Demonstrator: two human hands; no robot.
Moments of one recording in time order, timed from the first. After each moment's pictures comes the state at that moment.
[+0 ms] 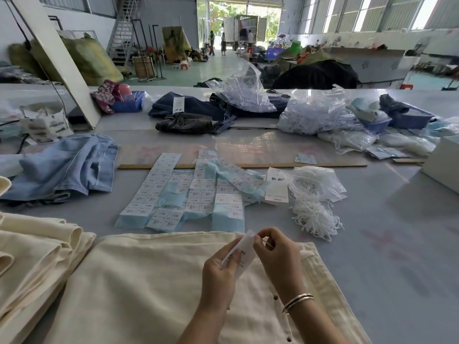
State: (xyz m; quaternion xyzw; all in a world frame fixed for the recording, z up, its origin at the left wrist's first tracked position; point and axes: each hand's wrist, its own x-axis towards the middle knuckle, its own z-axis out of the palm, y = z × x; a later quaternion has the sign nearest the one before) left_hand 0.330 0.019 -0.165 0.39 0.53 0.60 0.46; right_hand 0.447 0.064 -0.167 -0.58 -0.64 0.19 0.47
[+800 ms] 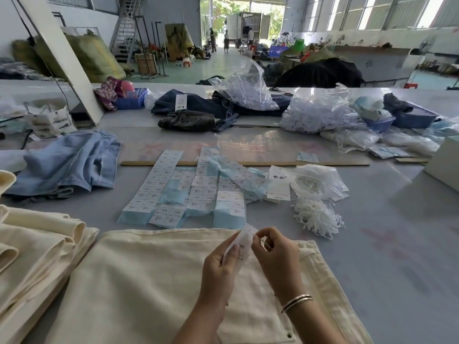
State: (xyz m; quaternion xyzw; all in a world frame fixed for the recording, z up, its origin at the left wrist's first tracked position) left_hand 0.326 0.017 -0.168 0.39 0.52 0.60 0.47; right_hand 0.443 0.058 -0.168 -0.56 -0.67 0.13 0.47
